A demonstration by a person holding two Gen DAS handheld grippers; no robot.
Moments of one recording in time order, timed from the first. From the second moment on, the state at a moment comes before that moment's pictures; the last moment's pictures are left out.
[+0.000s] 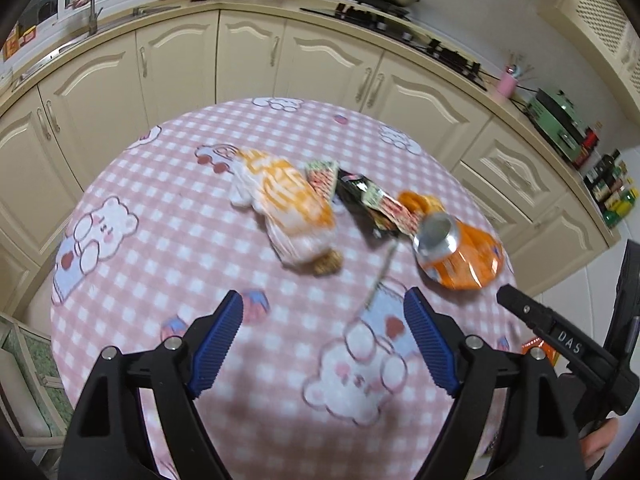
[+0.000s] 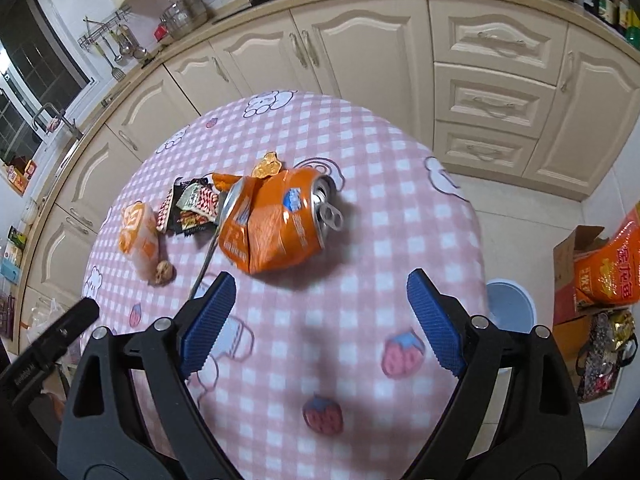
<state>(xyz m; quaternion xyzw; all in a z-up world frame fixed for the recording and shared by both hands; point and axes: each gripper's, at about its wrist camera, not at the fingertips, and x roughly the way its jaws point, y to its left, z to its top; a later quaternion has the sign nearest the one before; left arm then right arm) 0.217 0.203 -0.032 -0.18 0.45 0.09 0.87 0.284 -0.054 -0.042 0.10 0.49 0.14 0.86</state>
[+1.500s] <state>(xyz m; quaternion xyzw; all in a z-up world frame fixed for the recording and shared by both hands) 0.241 0.216 -0.048 -0.20 0.46 0.07 0.86 0.293 -0.066 -0.040 0.13 0.46 0.19 0.86</state>
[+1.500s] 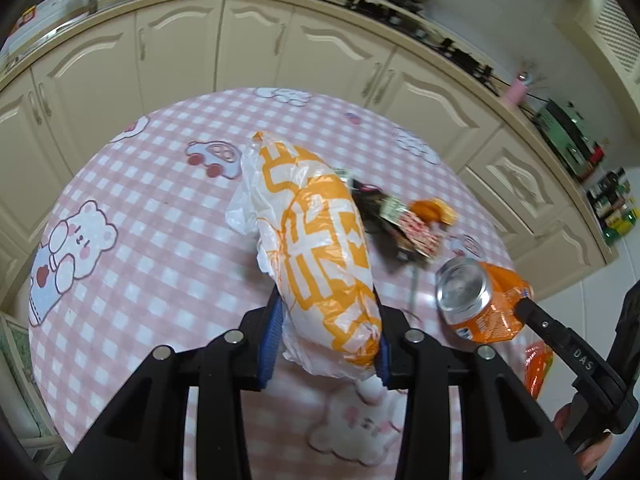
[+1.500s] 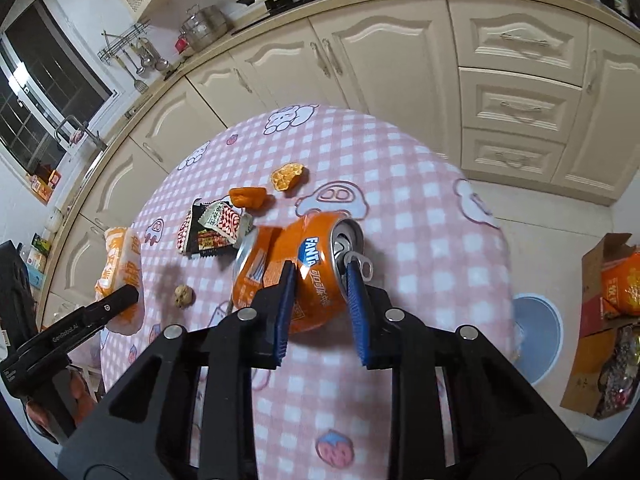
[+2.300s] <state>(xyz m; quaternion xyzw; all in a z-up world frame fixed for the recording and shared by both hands) 0.226 -0.013 -0.038 -0.10 0.49 -0.13 0.86 0.214 -0.257 -0.043 0.24 0.43 0.07 0.87</state>
